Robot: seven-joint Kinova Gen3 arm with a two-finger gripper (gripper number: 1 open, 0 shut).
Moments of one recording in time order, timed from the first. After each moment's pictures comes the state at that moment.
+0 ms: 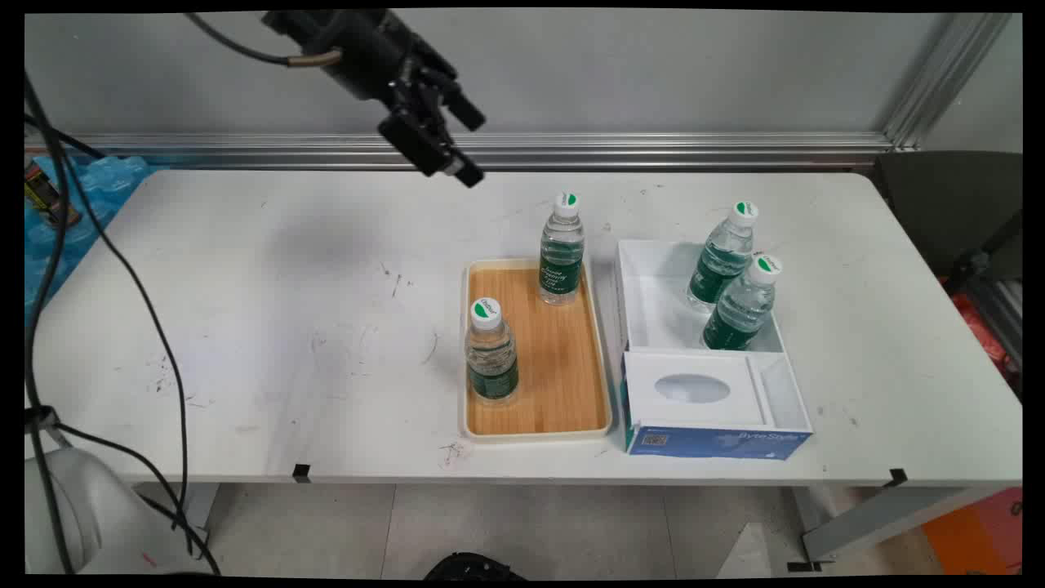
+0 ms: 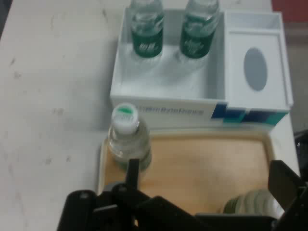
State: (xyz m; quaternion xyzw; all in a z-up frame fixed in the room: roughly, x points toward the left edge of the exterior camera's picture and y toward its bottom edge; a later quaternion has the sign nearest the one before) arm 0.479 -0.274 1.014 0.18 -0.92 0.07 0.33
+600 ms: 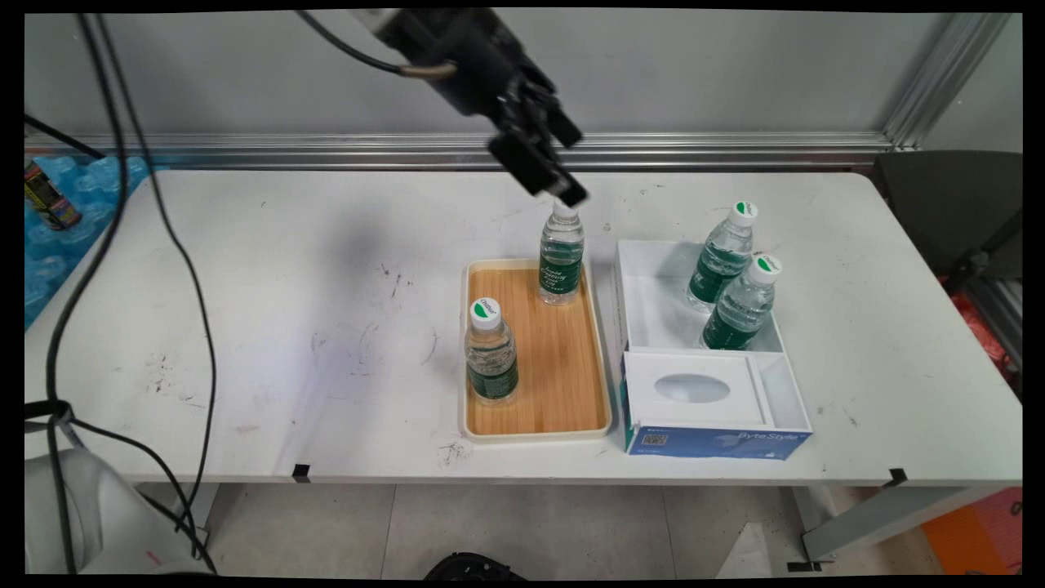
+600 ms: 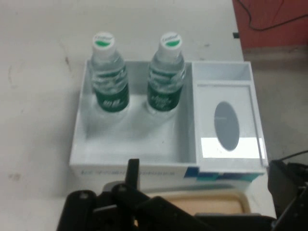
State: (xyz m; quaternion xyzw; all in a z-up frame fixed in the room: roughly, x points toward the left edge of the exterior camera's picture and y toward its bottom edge) arm 0.390 -0.291 1.008 0.16 -0.92 0.05 0.35
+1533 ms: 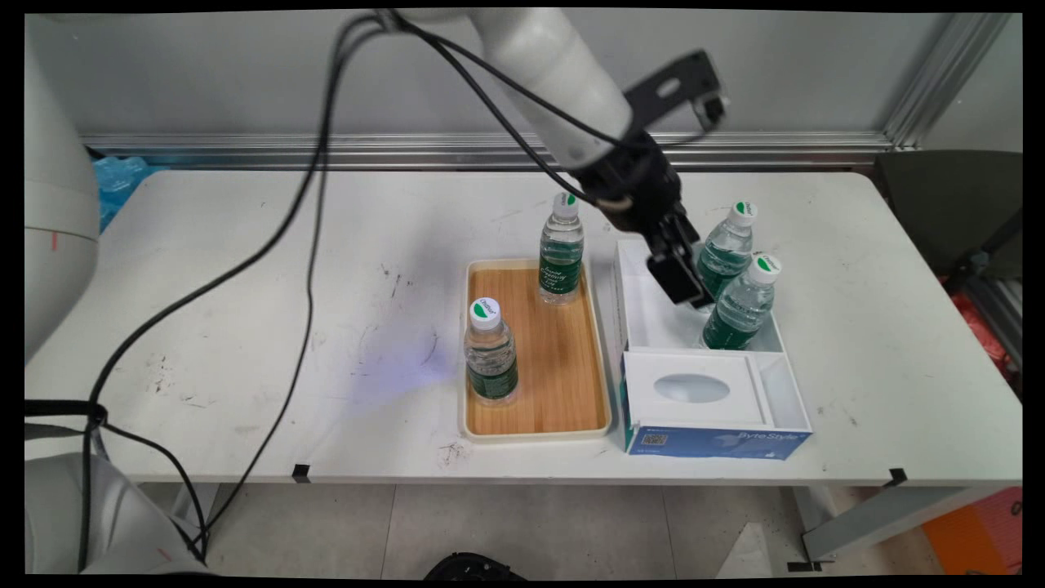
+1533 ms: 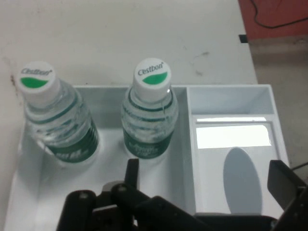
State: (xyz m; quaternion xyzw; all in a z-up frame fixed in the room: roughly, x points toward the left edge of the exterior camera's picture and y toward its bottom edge) arm 0.245 -0.329 0.906 0.15 -0.93 0.03 0.33
